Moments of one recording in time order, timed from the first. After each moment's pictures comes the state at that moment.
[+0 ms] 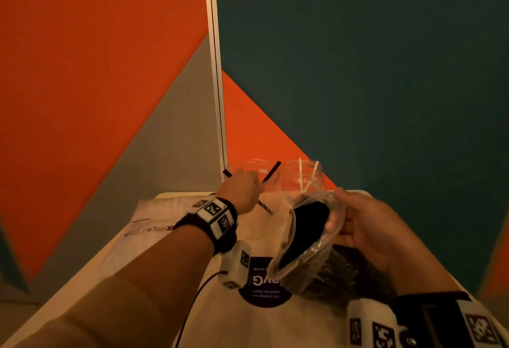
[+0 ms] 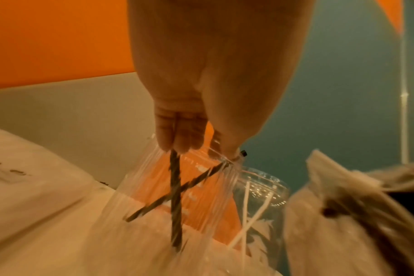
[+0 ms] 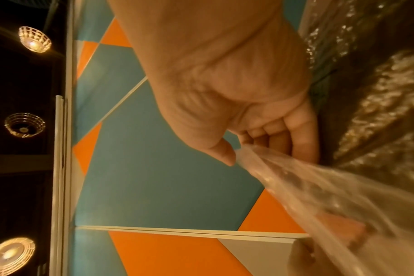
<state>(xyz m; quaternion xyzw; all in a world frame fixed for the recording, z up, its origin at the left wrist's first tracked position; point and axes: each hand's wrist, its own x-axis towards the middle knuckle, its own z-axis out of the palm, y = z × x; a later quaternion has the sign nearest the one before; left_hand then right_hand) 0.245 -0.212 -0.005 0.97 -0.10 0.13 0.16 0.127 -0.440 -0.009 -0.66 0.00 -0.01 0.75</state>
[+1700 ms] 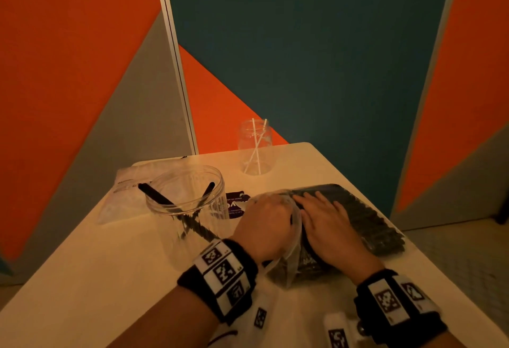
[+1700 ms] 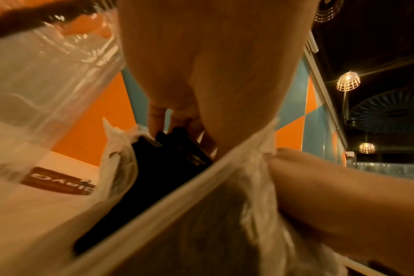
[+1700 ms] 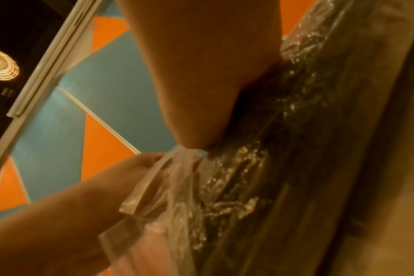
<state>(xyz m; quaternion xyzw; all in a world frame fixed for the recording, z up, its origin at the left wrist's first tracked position) -0.021 -0.307 -0.063 0.91 -0.36 0.19 0.07 -0.034 -0.471 -0.108 -0.97 -0.05 -0.15 0.20</state>
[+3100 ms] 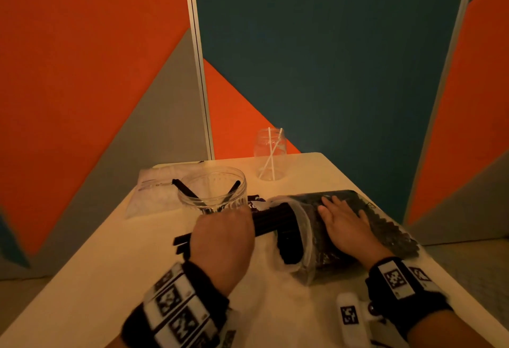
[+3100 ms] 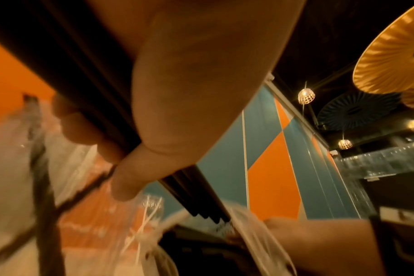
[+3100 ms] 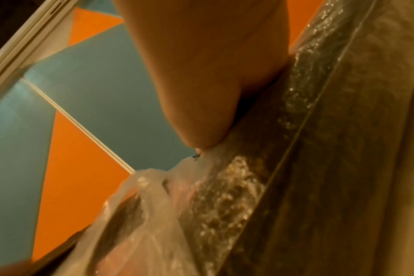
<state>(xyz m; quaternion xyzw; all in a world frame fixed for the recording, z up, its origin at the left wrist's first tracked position) -0.097 -0.220 -0.028 0.97 -0.12 0.17 -0.09 -0.029 -0.473 -0.093 -0.98 0.05 -0.03 0.21</state>
